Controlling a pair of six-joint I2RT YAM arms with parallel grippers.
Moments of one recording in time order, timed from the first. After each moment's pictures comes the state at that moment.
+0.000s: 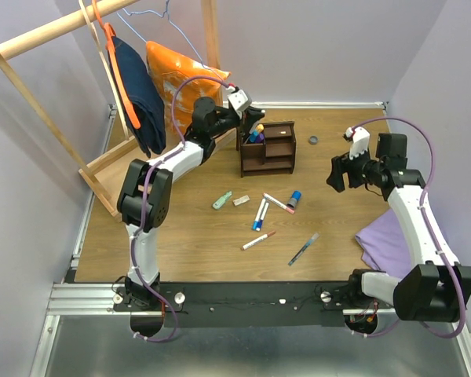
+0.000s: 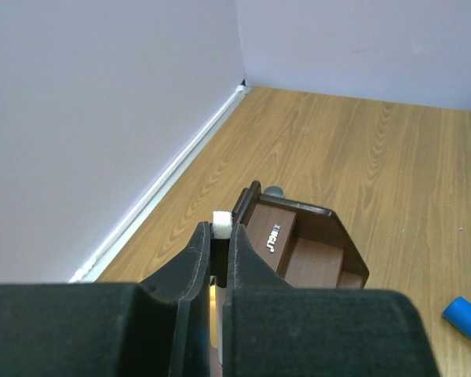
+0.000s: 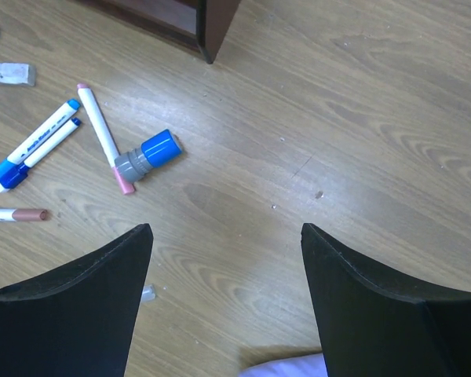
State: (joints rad) left arm -0.41 2.01 1.49 0.65 0.70 0.07; right arm -0.06 1.17 1.01 -0.61 -0.46 -0.37
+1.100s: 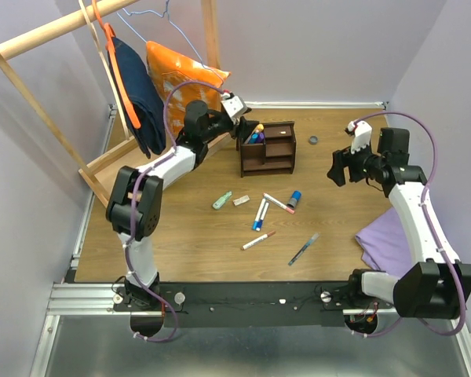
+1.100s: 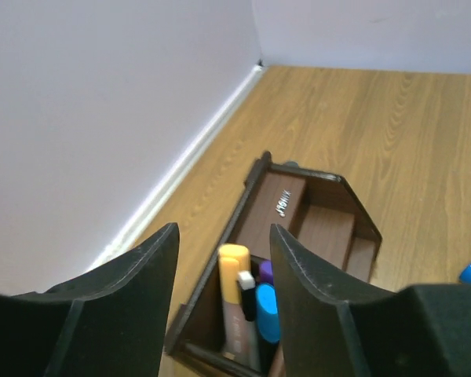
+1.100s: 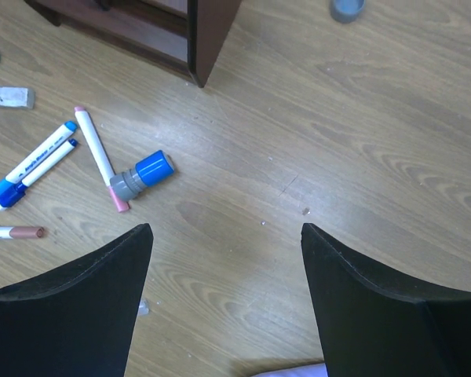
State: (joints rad) left arm -0.39 1.94 1.36 0.65 0.70 0.17; right arm -0.06 1.22 1.06 -0.59 -0.45 -0.36
